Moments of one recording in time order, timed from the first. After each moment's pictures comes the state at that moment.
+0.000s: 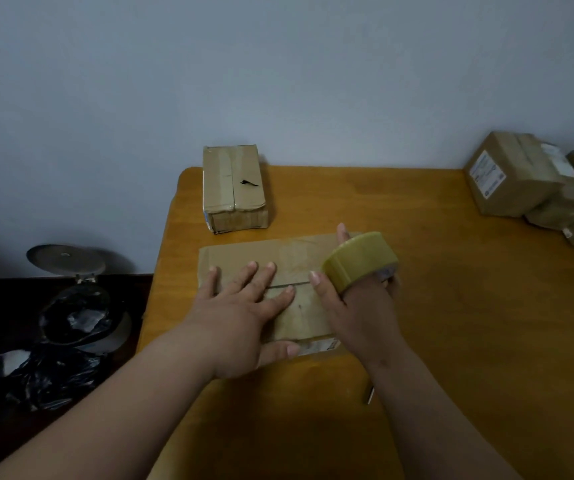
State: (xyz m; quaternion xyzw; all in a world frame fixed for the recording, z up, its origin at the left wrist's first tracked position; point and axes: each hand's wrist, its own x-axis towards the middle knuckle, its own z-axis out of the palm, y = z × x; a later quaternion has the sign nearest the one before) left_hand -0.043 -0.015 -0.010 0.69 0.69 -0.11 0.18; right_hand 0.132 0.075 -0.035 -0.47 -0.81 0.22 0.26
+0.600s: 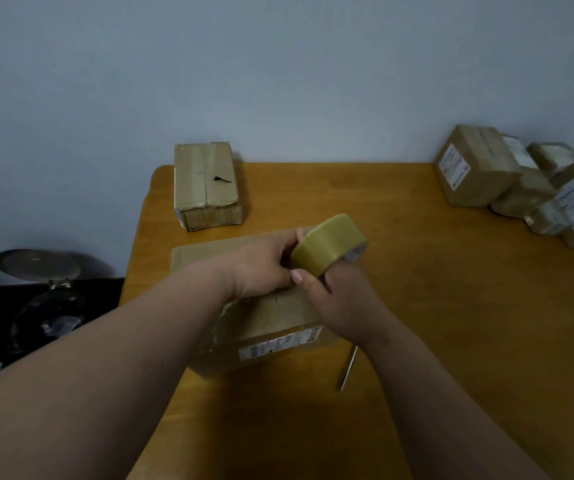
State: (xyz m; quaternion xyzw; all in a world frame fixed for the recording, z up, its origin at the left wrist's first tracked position) left_hand -0.006 0.058 0.025 0.62 0.63 0.18 0.43; right_hand 0.158 0.083 -0.011 -0.37 -0.84 0.35 0.22
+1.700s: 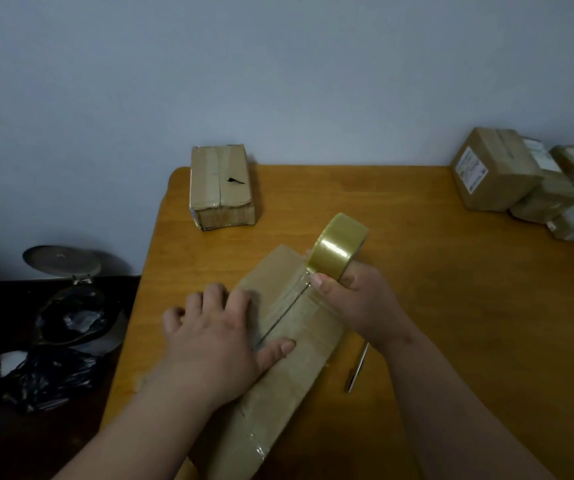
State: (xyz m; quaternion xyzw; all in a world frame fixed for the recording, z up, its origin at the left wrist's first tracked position) left_hand 0.008 -0.046 -0.015 0.52 0.84 -0.03 0.14; right_hand 0.171 0.083 -0.008 -0.42 -0.76 0.45 0.24
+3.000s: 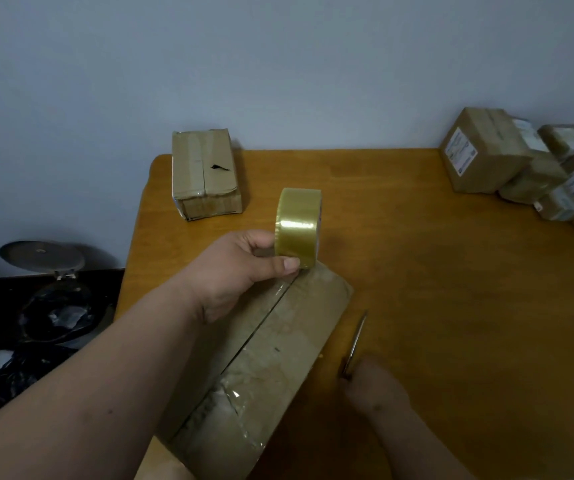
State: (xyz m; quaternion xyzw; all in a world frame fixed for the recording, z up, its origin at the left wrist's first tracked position) left_hand -0.006 0.024 0.008 0.36 0.51 0.48 0.62; right_hand 0.243 0.036 -0.150 -0.65 -0.66 0.32 -0.19
